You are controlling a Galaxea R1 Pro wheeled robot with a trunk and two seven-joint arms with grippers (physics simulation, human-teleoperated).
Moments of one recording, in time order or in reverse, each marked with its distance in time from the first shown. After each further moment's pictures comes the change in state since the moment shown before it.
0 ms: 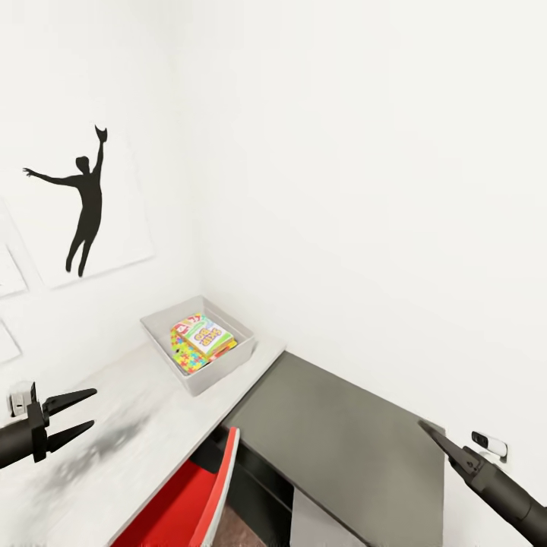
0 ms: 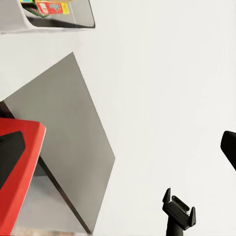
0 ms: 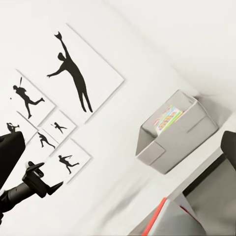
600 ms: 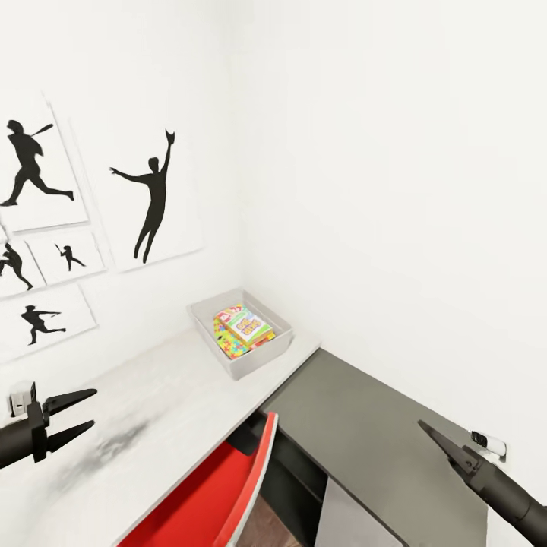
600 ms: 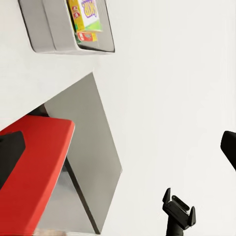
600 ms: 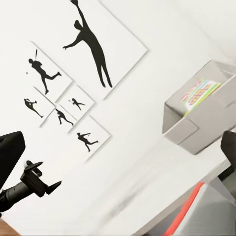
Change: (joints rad) left arm 0.001 0.000 0.000 -0.001 0.000 0.000 0.000; right arm 0.000 0.000 0.002 -0.003 0.004 0.000 -0.007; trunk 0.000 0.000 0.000
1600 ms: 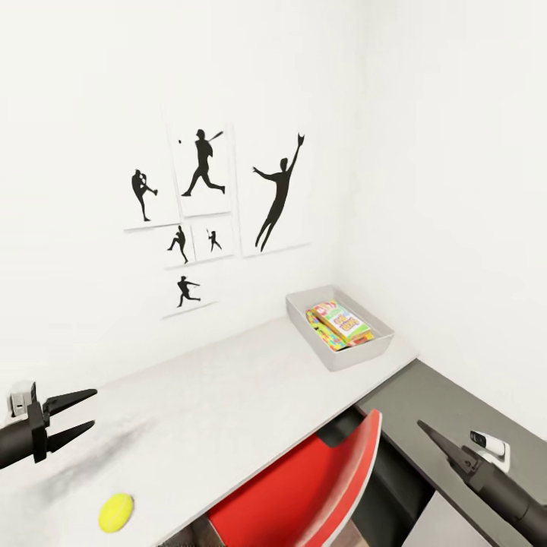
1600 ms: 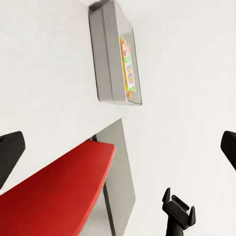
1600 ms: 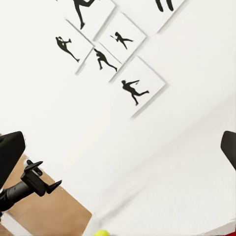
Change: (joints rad) left arm 0.001 -0.001 0.000 0.000 0.000 0.000 0.000; right arm 0.000 0.000 0.003 -0.002 0.001 0.003 -0.002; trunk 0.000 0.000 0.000
